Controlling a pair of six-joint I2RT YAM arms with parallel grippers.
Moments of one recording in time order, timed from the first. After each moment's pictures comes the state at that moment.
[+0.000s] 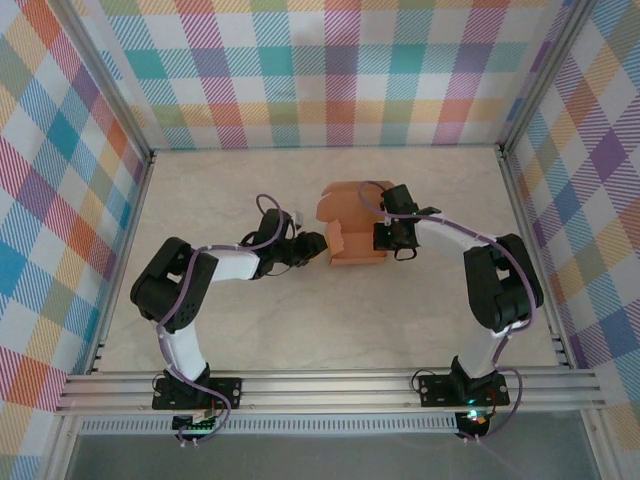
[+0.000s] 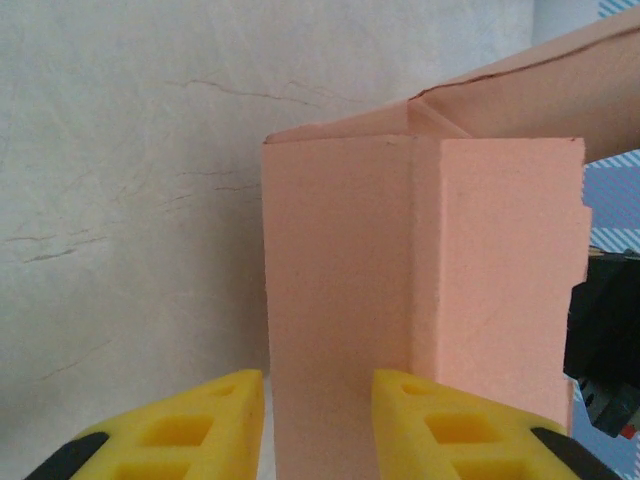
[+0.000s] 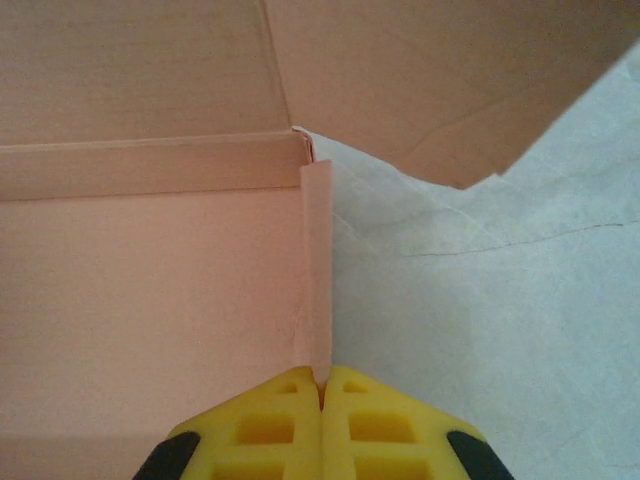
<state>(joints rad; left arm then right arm) -0.51 1.83 0.87 0.31 0.47 -0.99 0.41 1.76 1.12 -0.46 0.00 0.33</state>
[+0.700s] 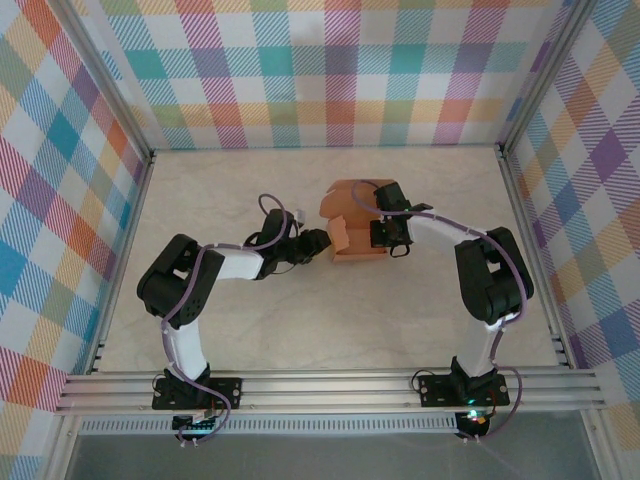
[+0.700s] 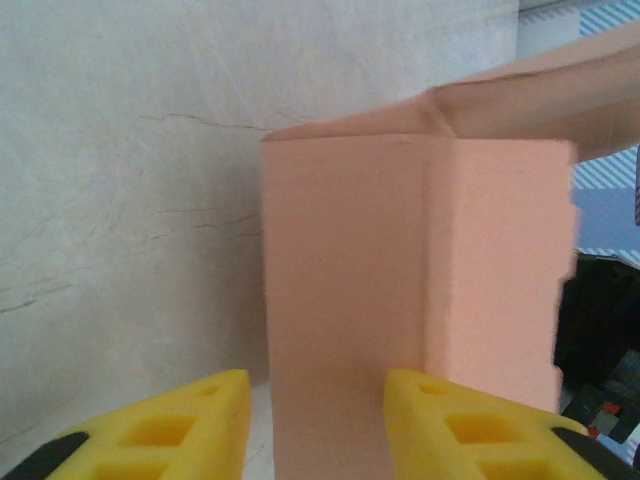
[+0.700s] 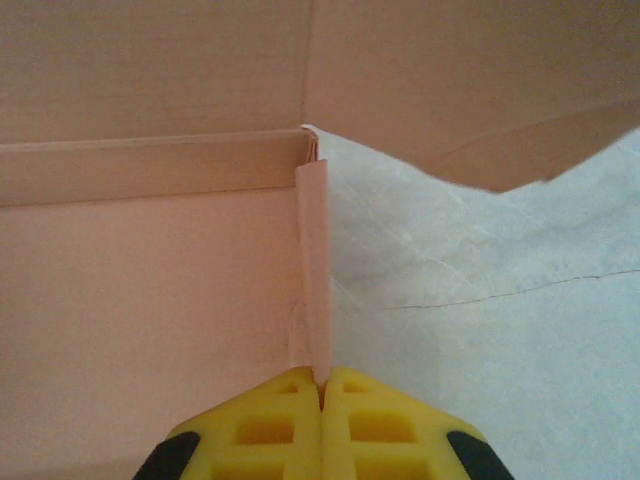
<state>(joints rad) -0.52 1.86 0.87 0.41 0.44 -1.04 0.43 1.83 1.19 -0.47 0.08 0.32</state>
